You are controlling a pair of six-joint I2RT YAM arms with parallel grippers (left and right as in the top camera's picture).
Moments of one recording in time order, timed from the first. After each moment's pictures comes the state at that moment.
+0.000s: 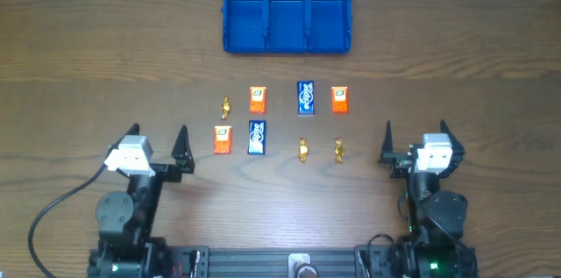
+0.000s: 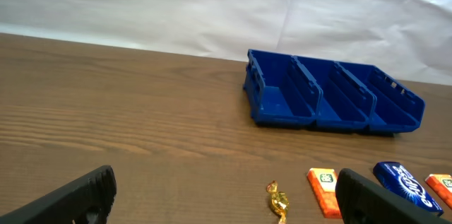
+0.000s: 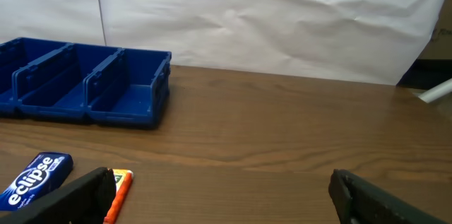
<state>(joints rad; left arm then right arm) -0.07 0.01 0.03 -0.12 0.07 -0.17 0.05 0.01 0.01 -0.07 0.08 -0.09</state>
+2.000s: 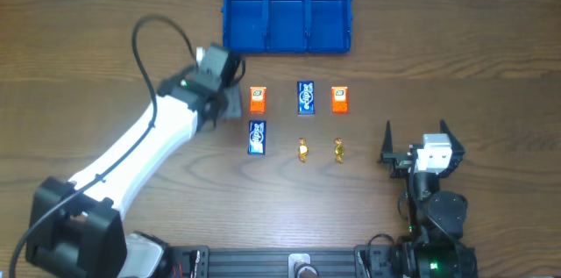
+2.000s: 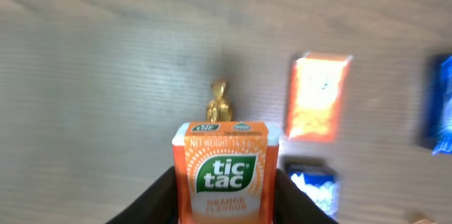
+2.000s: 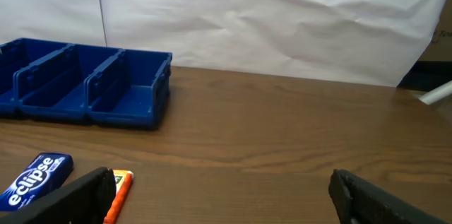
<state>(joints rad) -0.46 1.58 1.14 -0.76 -0.15 -0.49 0.05 0.01 0.01 -0.07 0.08 -0.10</state>
